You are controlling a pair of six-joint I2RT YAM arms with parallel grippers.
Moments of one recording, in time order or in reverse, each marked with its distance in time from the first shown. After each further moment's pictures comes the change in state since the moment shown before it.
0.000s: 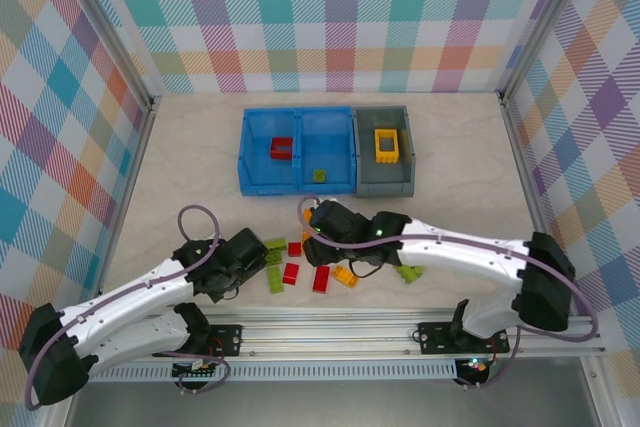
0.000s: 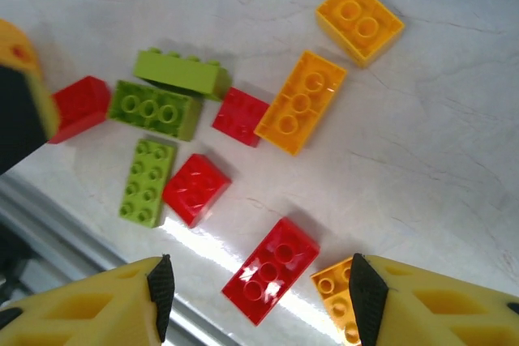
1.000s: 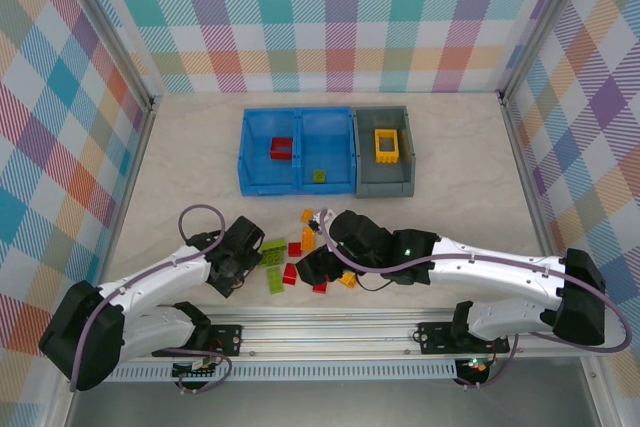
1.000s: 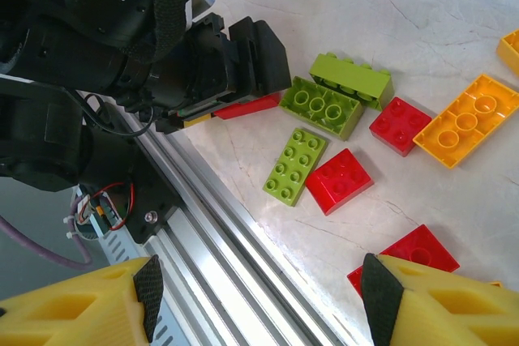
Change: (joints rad) left arm 0.216 0.196 -0.099 0.253 0.121 0.018; right arm 0.069 -0.166 -0.135 0.220 -0.190 -0.055
